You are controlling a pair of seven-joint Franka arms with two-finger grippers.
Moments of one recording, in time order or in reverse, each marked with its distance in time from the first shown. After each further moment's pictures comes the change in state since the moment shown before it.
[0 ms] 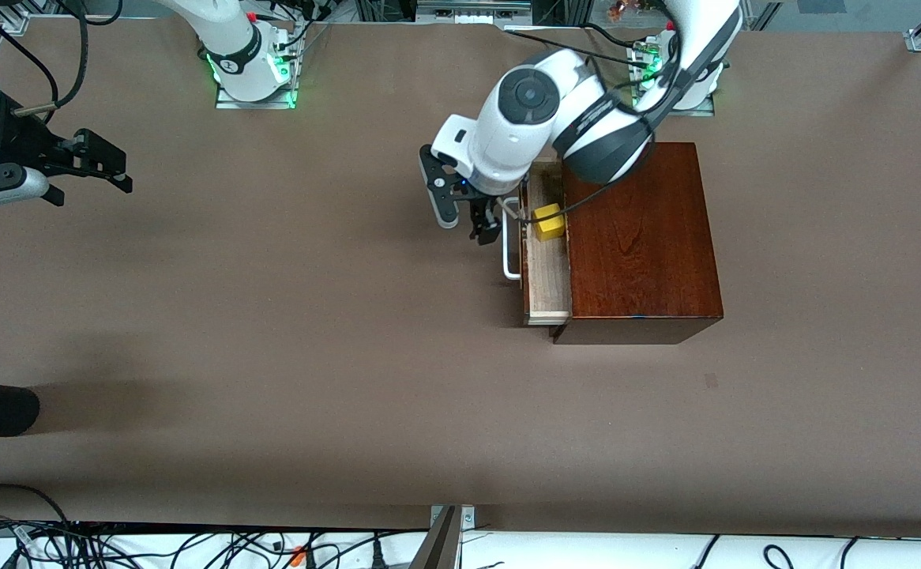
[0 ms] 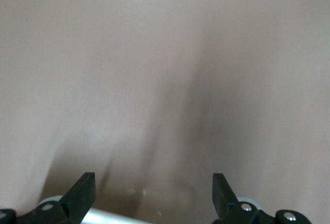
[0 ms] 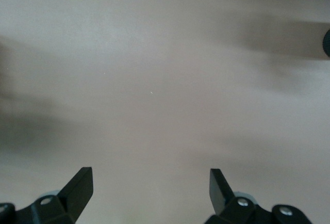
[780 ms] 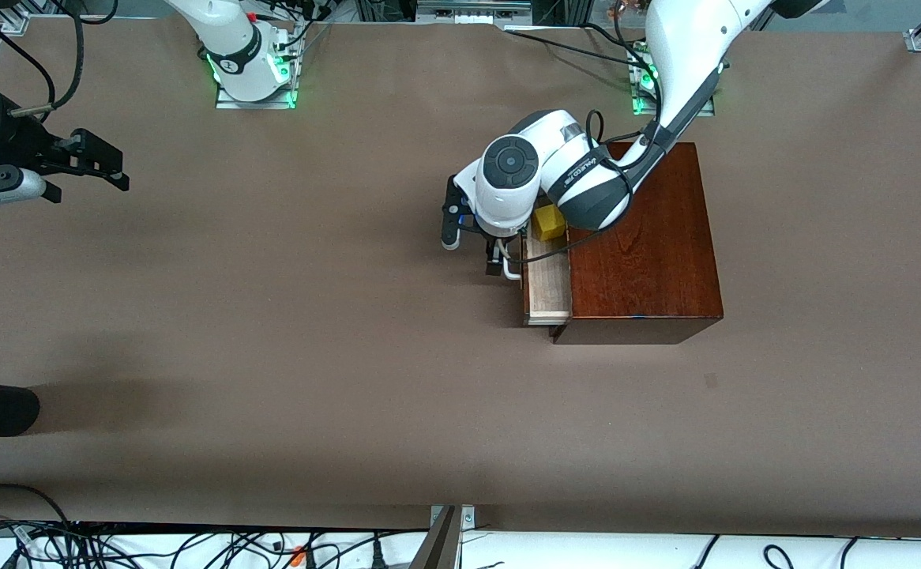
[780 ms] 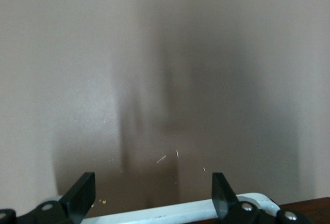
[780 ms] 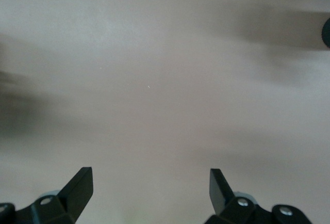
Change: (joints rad) left arm 0.007 0.102 0.029 0.025 0.177 -0.121 0.260; right arm -0.369 0.003 0.353 0.001 -0.001 -0.034 0.003
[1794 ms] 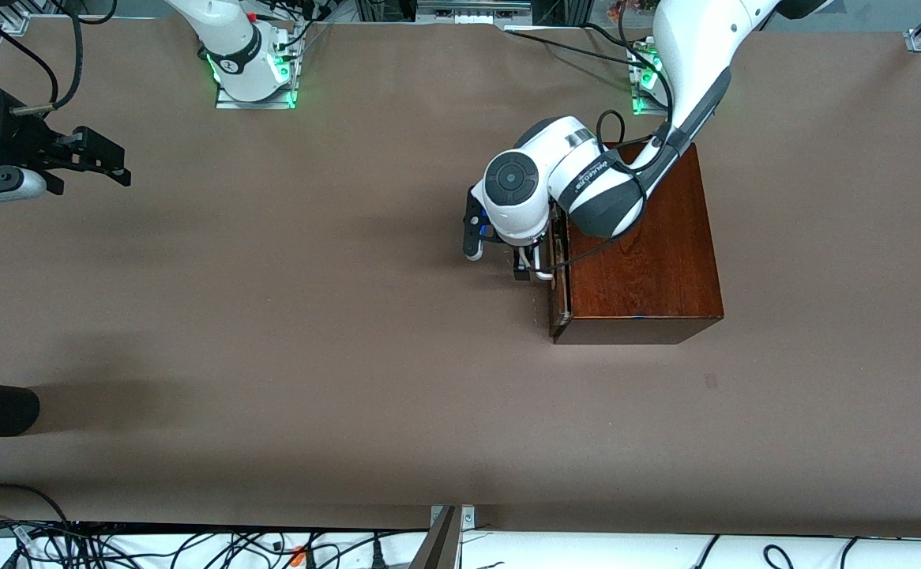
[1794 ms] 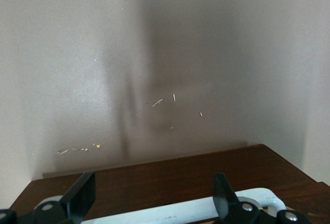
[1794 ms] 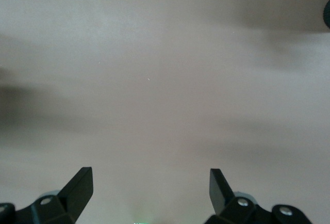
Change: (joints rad) left arm 0.004 0.000 0.032 0.036 0.063 -0.166 0.000; right arm -0.011 0.000 0.015 0.005 -0.001 -0.027 0.052
